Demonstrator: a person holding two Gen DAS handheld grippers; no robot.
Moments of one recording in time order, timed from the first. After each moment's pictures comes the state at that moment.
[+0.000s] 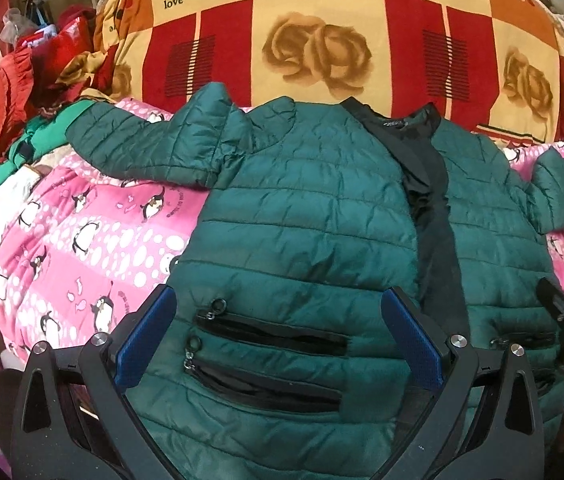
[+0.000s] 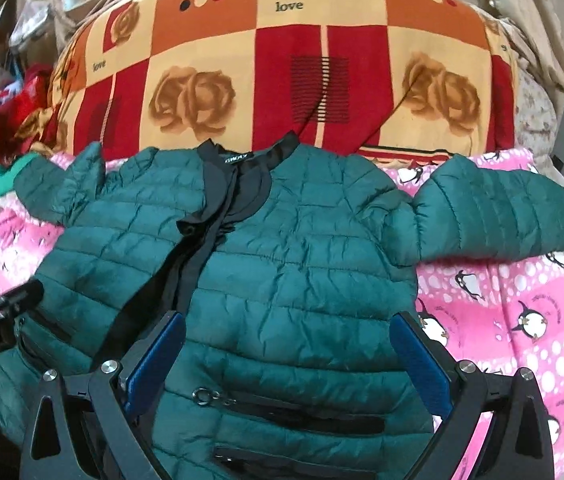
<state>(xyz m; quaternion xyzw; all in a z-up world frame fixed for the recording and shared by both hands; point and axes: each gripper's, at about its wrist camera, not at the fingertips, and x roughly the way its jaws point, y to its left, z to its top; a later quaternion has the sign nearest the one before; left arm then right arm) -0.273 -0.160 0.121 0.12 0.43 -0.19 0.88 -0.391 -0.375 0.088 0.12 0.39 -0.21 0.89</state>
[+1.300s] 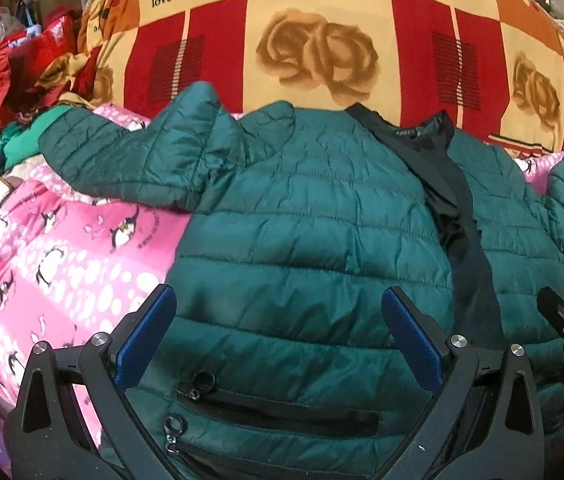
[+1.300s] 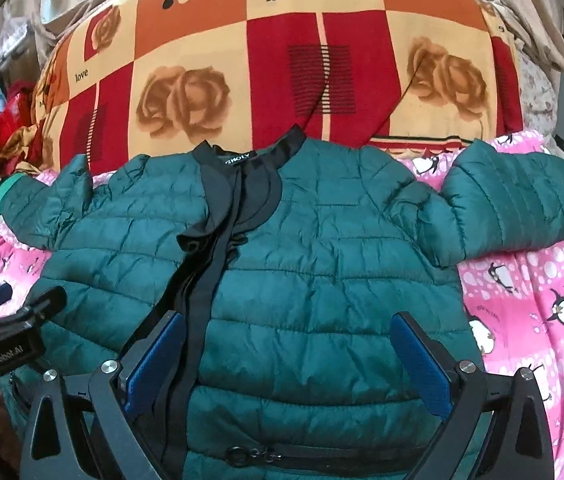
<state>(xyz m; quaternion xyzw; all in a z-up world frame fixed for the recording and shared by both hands) -0.219 -0.168 0.083 0.10 0.41 -0.21 0.88 -0.352 -0.369 0.068 0.13 0.36 -0.23 0.89</state>
